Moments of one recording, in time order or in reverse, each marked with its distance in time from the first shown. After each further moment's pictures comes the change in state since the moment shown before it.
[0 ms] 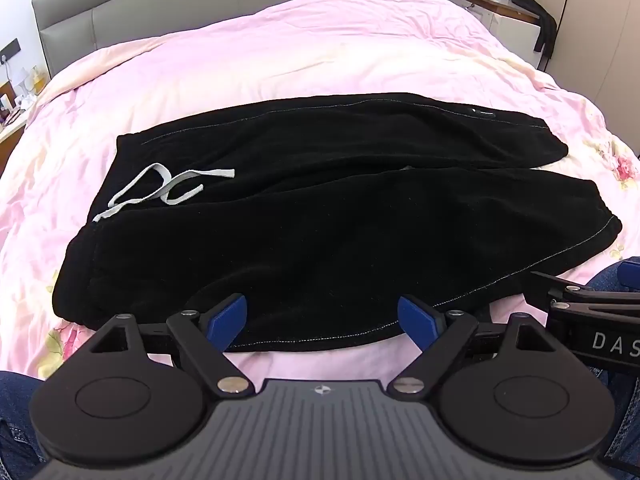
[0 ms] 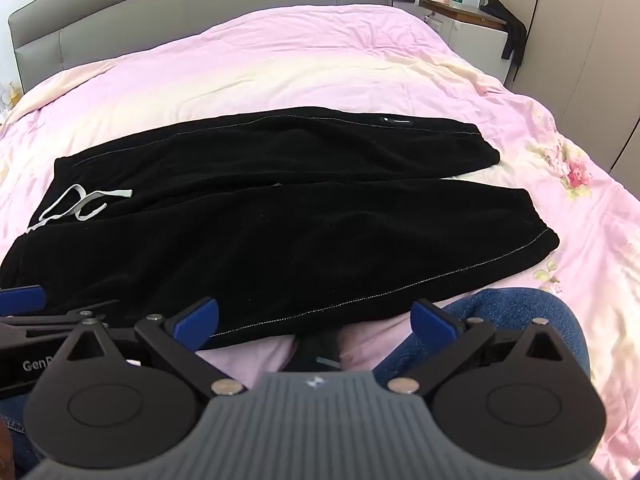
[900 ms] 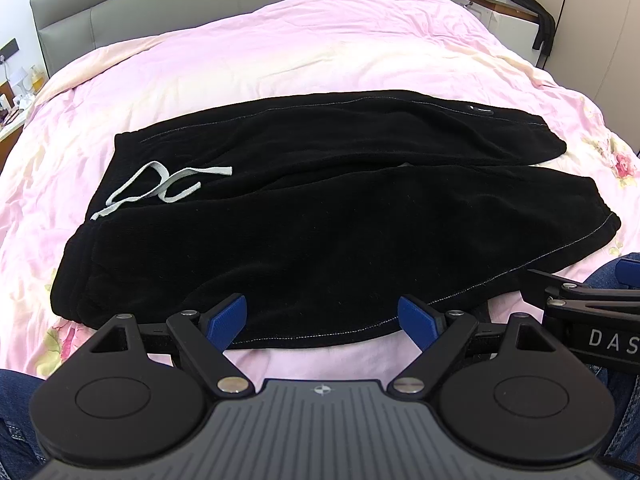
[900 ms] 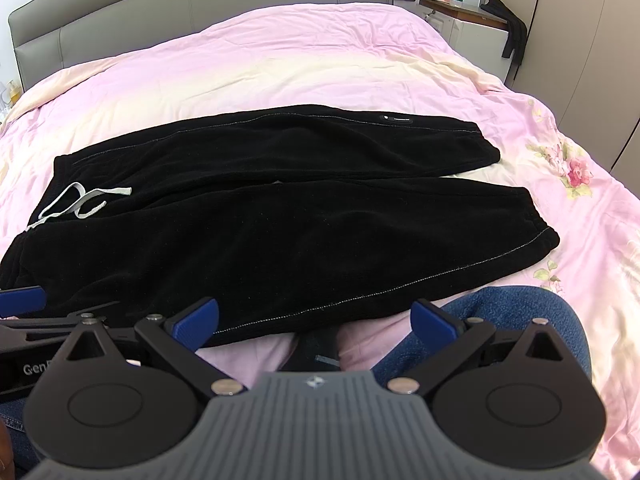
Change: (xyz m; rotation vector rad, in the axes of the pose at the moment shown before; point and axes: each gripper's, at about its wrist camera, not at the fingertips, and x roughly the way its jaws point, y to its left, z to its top) left arm 0.000 -0.003 -0.001 0.002 0.001 0.001; right arm 0.001 0.001 0.002 -0.001 0.007 0.000
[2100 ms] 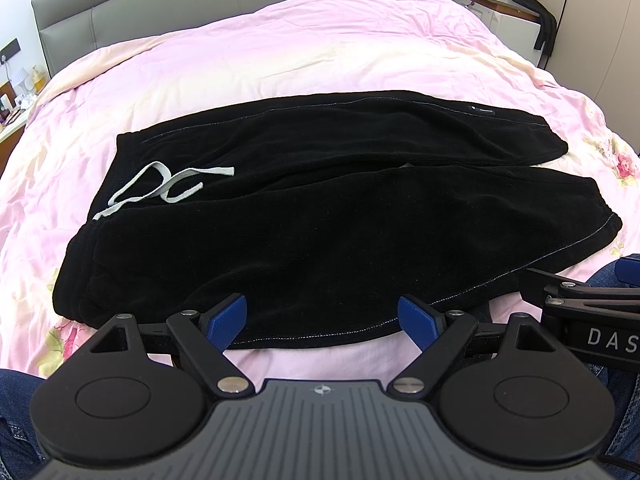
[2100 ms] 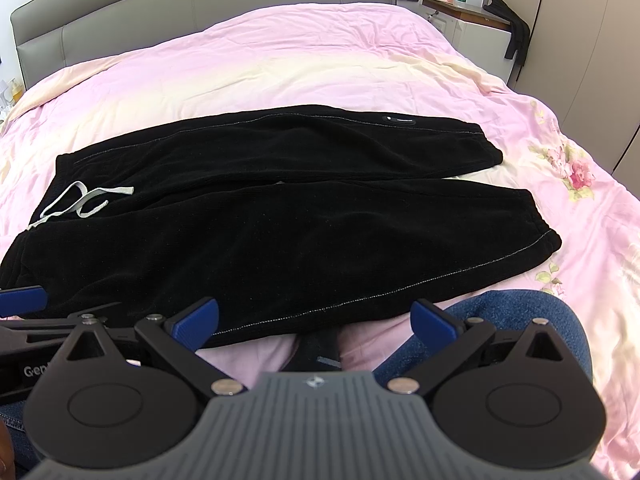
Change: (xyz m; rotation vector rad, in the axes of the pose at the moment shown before) left arm 0.001 0.000 0.000 0.000 0.003 -0.001; right arm 0.003 0.000 -0.001 -0.001 0.001 0.003
